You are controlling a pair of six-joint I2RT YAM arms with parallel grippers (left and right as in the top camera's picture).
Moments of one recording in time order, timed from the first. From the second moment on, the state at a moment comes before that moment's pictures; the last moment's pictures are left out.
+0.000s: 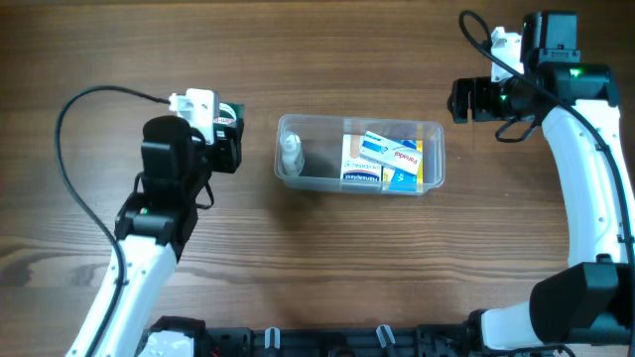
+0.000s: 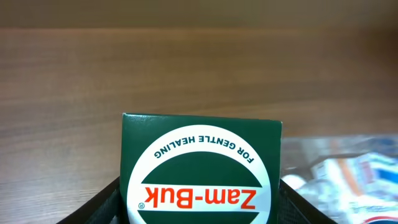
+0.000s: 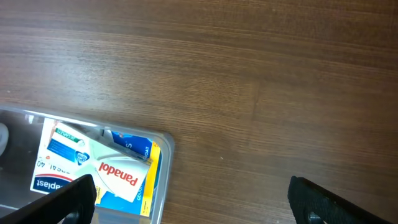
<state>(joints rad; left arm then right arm) -0.15 1.13 0.74 -0.15 0.08 -0.10 -0.04 1.64 1.54 -1.03 -0.11 -0.12</state>
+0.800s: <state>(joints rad) -0.66 1.32 0.84 -0.03 -0.04 -0.37 -0.04 1.64 1.54 -1.03 -0.11 -0.12</state>
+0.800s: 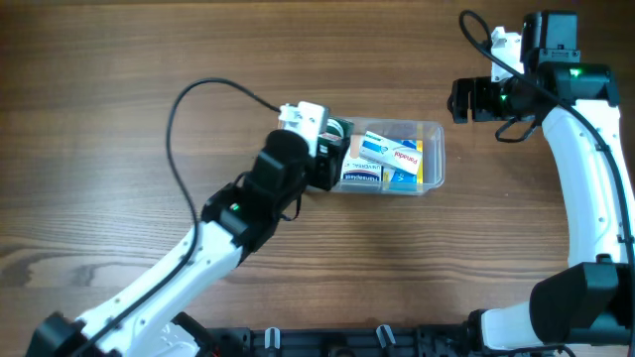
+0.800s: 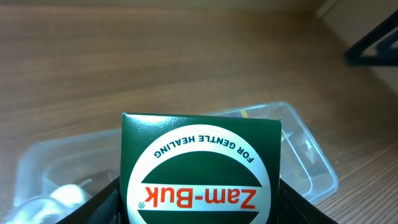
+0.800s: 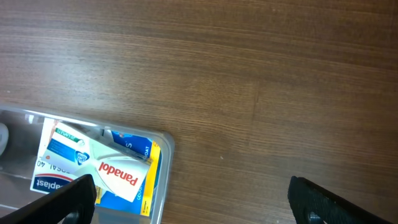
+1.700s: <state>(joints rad) -0.67 1.67 1.17 -0.42 -0.18 -0.44 -0.04 1.64 1.54 -1.03 -0.11 -0.12</state>
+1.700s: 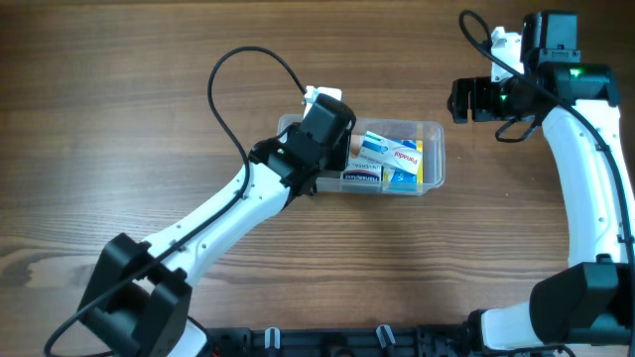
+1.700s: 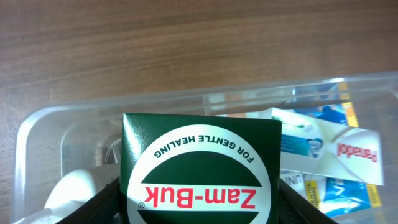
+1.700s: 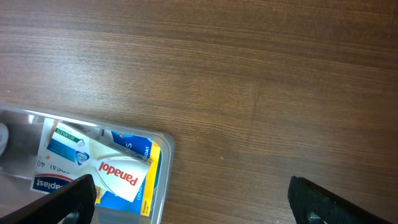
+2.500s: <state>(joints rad) -0.68 1.79 1.17 -0.40 -0.18 -0.52 -0.04 1.64 1.54 -1.03 -0.11 -0.12</state>
